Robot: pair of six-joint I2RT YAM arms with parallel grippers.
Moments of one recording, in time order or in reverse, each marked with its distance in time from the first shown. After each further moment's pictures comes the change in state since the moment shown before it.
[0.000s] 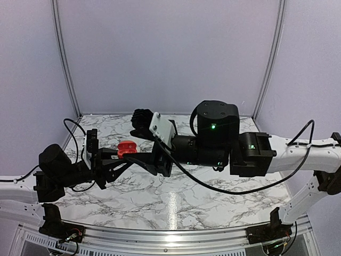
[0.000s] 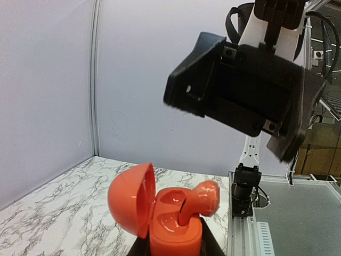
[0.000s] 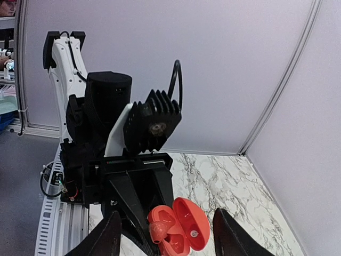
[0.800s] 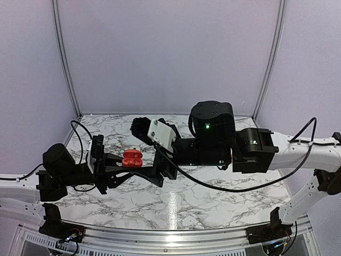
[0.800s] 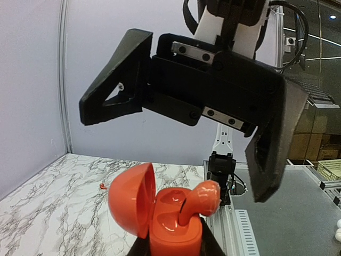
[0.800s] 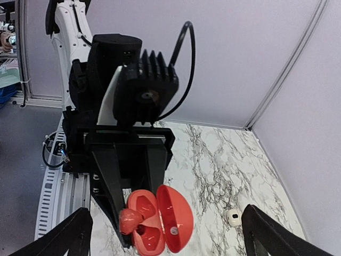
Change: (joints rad) left arm 0.000 0.047 0.011 -0.001 0.154 0.000; right arm -0.016 -0.011 0.032 -0.183 -0.013 -0.006
